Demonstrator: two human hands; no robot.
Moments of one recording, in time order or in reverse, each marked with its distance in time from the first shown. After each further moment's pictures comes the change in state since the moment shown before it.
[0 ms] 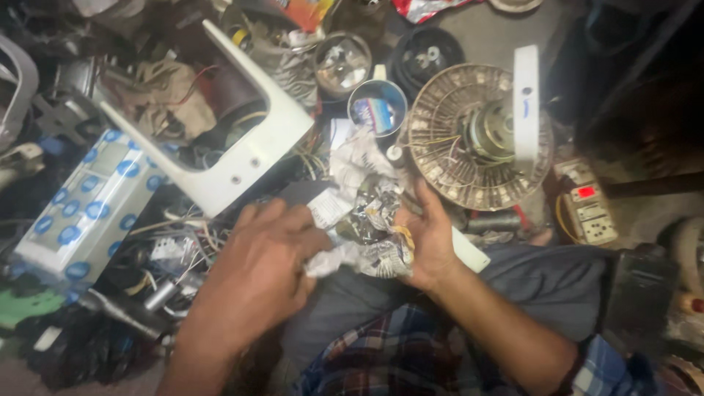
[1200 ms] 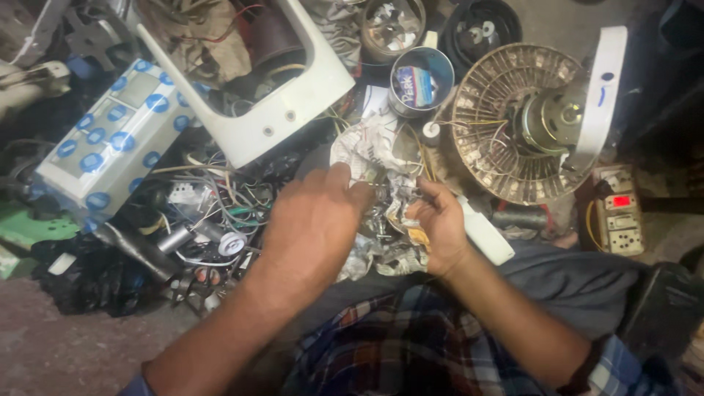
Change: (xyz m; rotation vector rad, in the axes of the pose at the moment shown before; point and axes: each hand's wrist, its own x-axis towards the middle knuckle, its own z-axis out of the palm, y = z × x) left_hand -0.001 0.004 0.043 0.287 0.182 -0.123; right_hand 0.017 0.011 -0.058 -0.222 0.374 0.043
